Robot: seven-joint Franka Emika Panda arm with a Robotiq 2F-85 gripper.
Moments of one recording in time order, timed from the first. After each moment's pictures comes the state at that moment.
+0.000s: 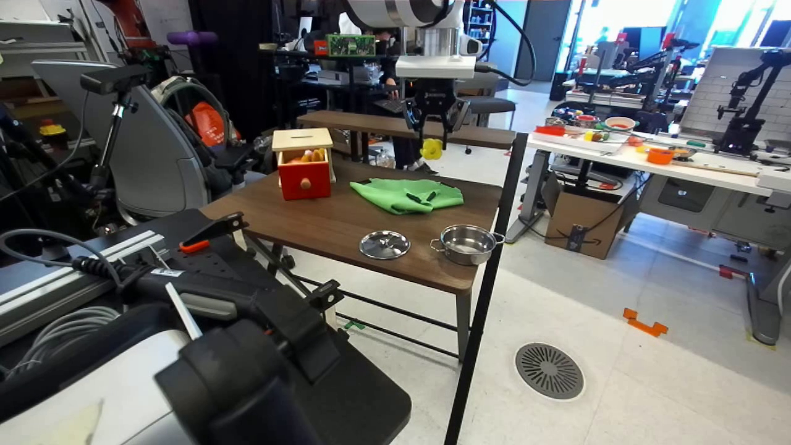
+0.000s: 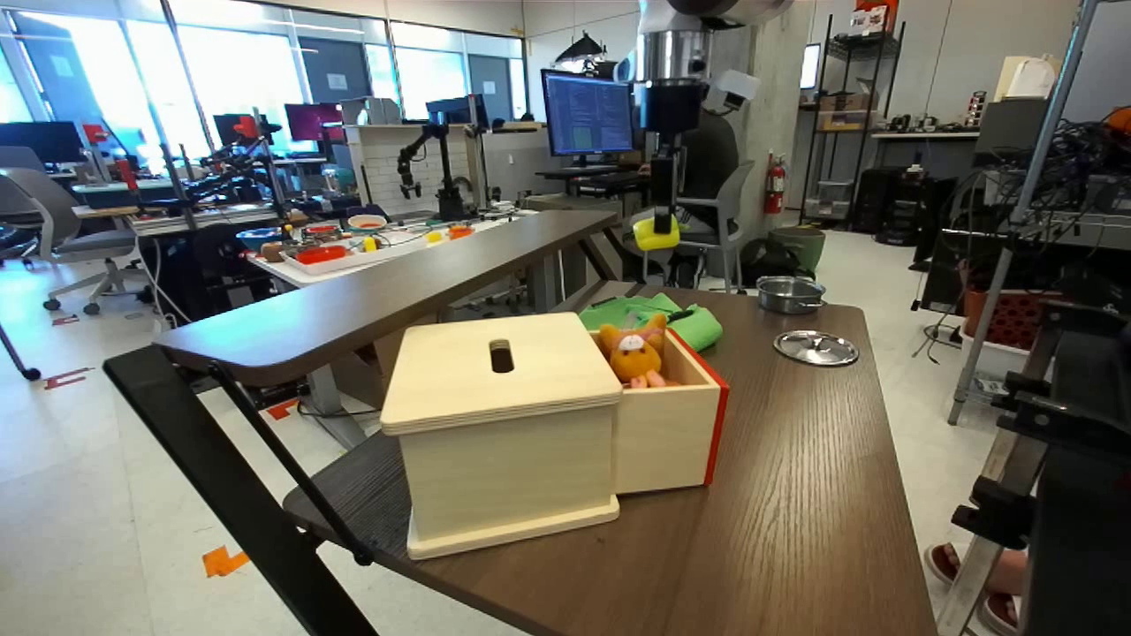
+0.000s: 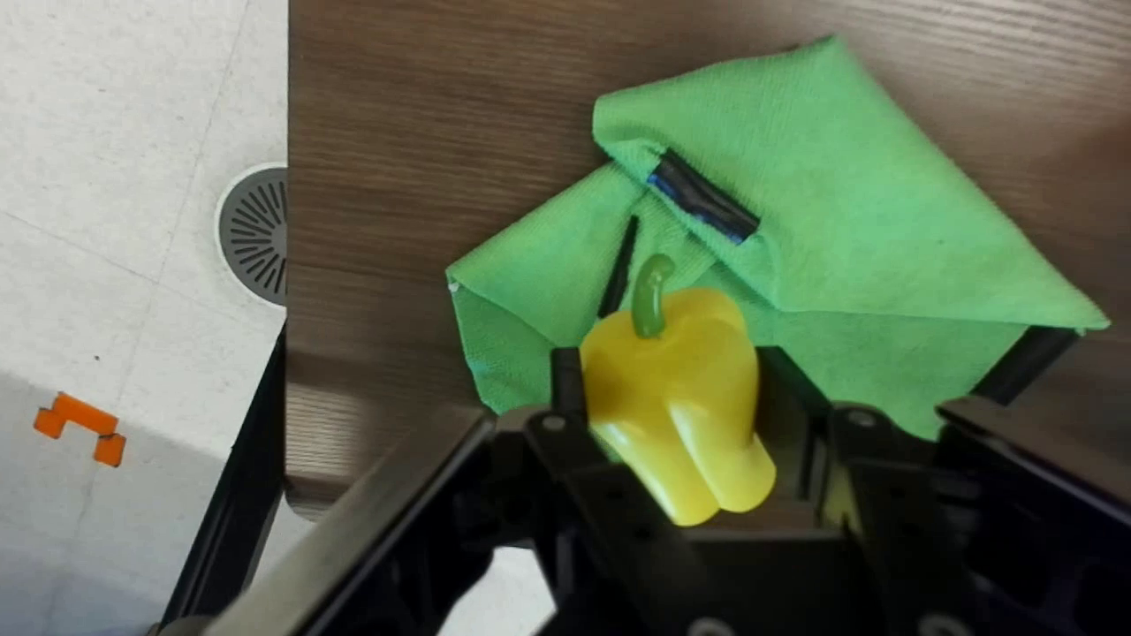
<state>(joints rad) 0.02 0.86 0.06 -1.31 -0.10 2.21 -0.43</state>
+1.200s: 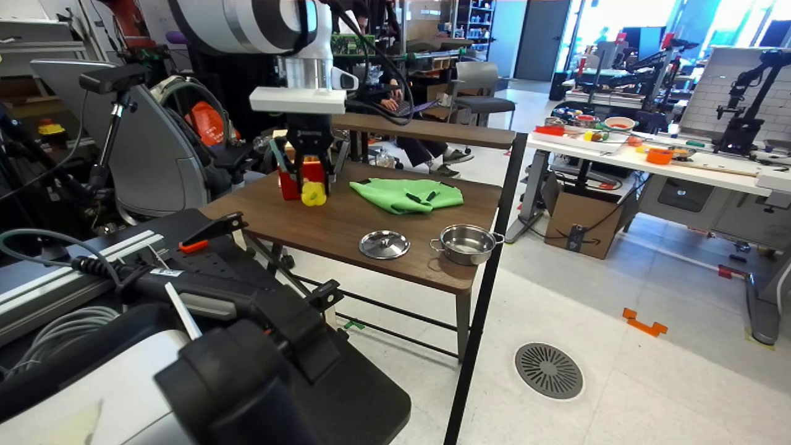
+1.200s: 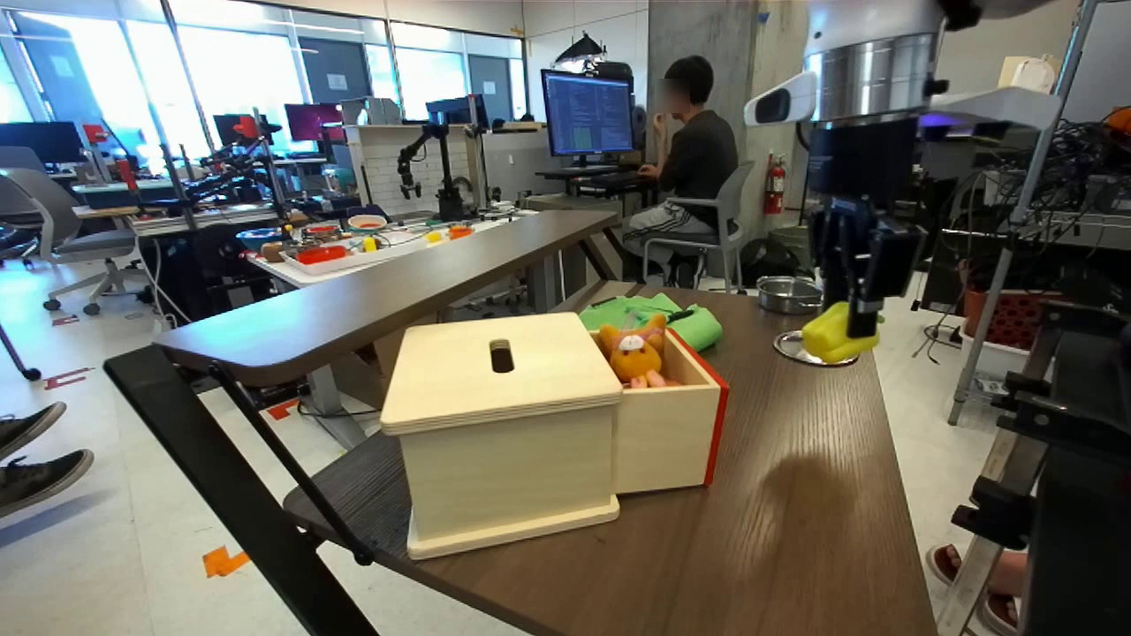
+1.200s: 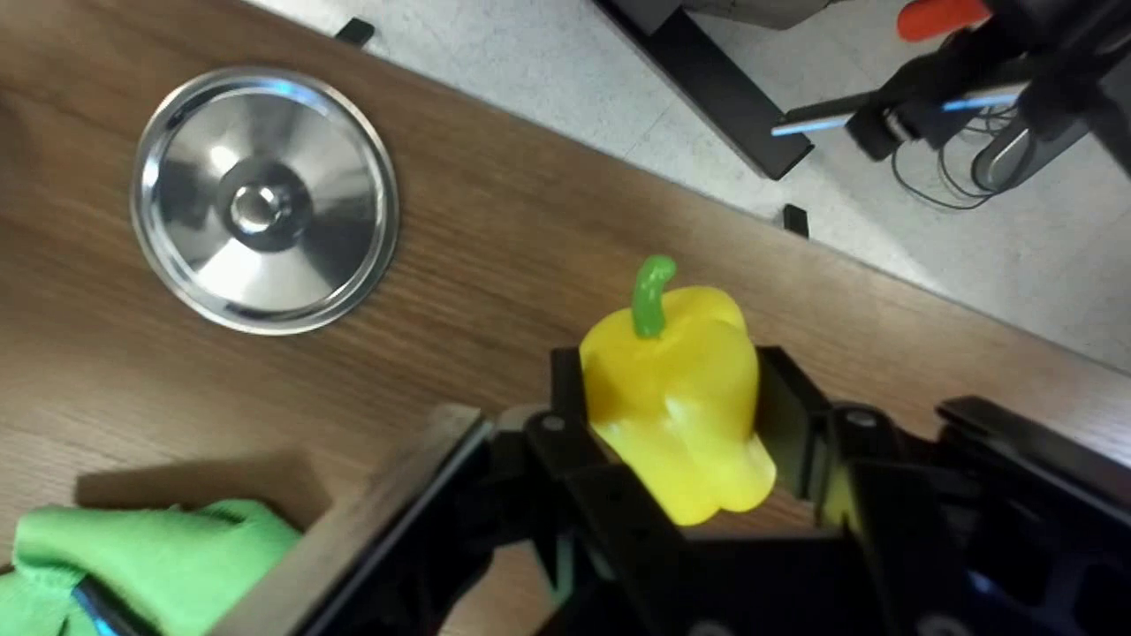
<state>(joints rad) 0.09 0.38 0.13 -2.31 -0.20 2.59 -0.40</state>
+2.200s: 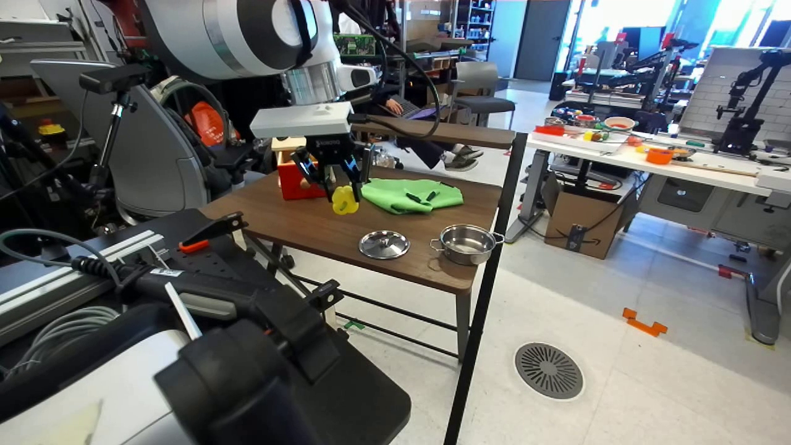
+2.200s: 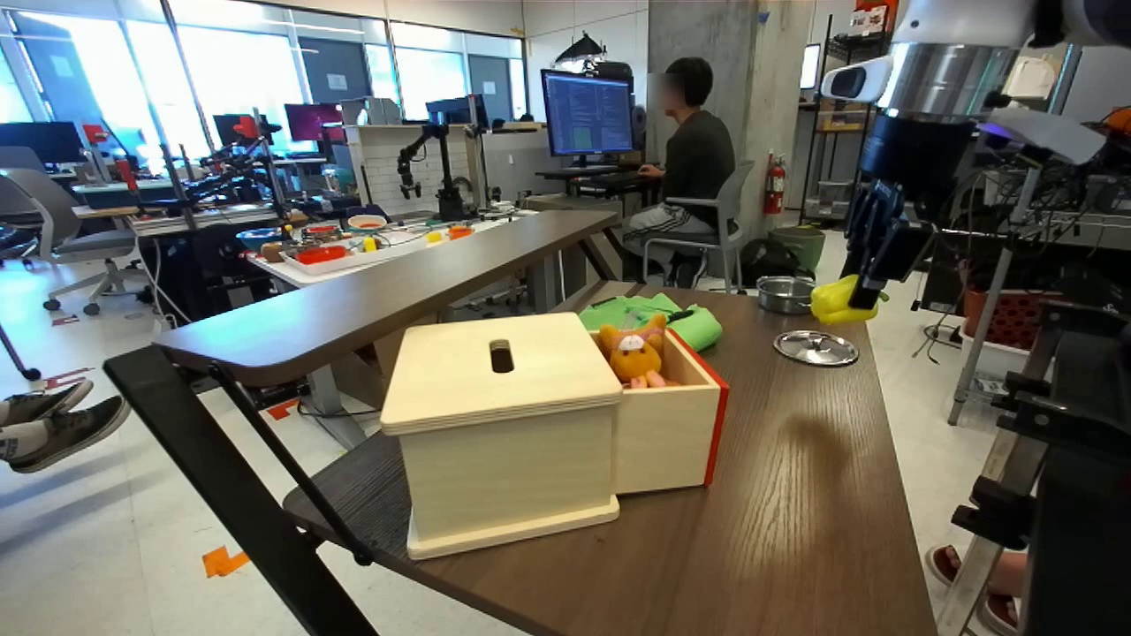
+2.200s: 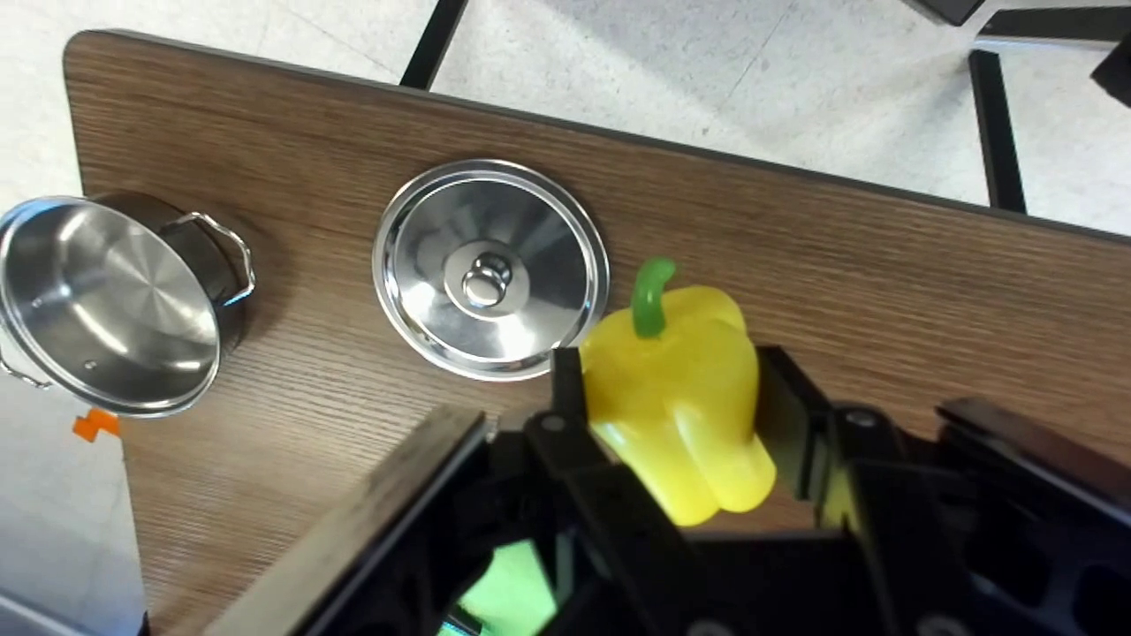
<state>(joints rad) 0.11 0.32 -0.06 -2.49 -0.36 2.98 -0.18</state>
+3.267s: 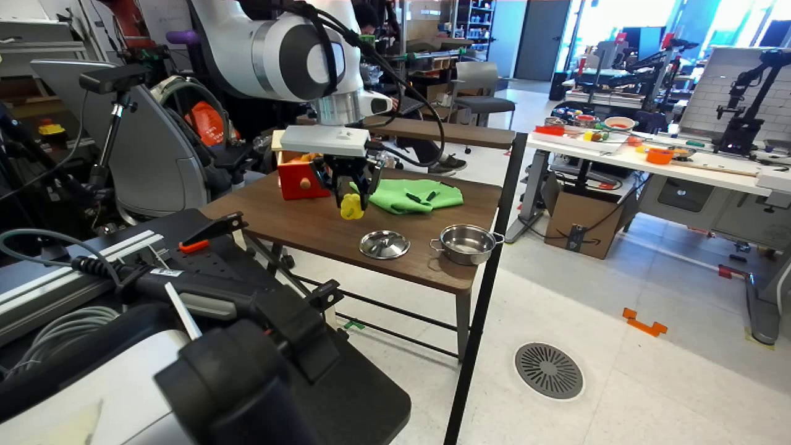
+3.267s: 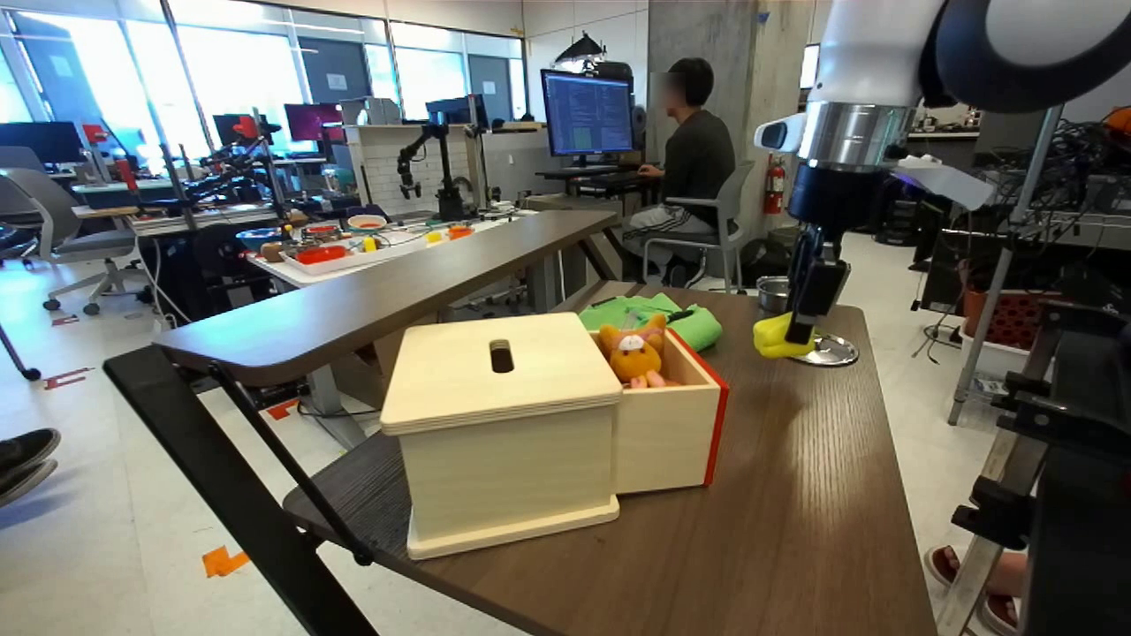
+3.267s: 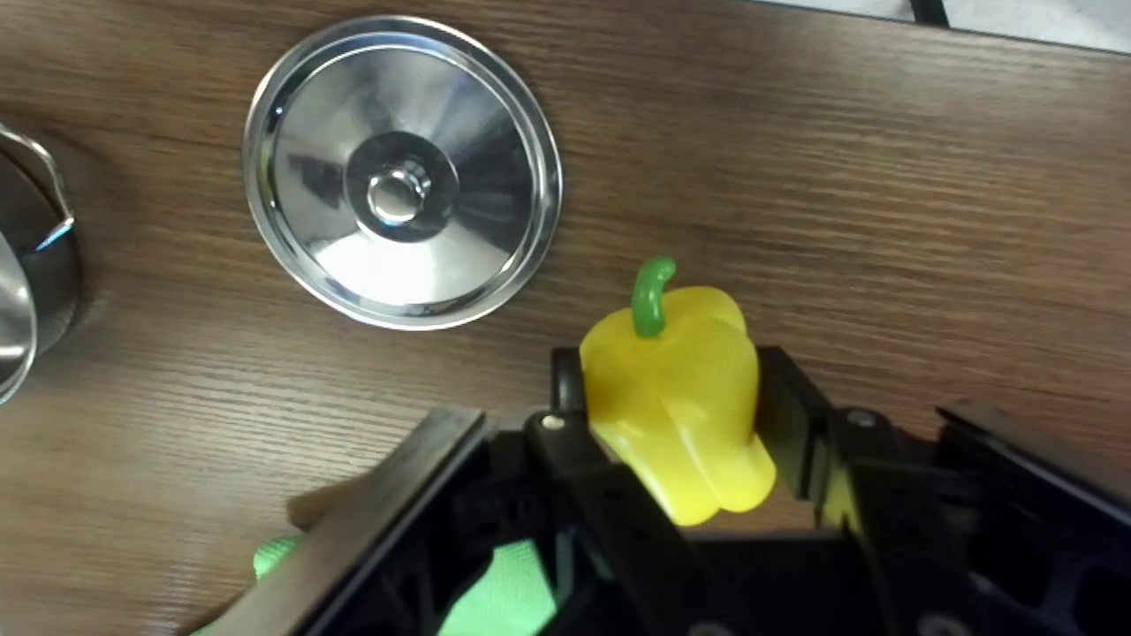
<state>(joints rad) 0.00 0.53 0.10 -2.27 -0.21 2.91 -0.25</state>
